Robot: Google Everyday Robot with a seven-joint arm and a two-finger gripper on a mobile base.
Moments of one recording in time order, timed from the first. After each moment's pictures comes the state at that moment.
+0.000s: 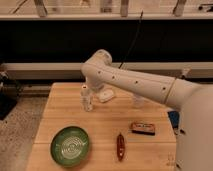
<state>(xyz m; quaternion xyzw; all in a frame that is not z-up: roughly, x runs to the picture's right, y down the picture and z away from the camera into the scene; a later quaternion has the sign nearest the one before) -0.066 0.017 0.784 -0.18 -0.14 -0.31 0.92</state>
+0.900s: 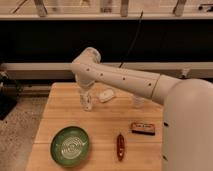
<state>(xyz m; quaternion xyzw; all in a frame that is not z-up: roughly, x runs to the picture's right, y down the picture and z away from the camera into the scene) -0.116 0.005 0.790 -0.16 -0.16 -0.34 0.91</state>
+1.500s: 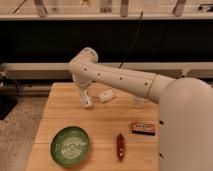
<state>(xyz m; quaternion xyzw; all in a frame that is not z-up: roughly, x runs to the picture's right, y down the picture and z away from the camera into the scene) -0.131 0.004 0.795 -0.16 -0.17 -0.35 0.91</state>
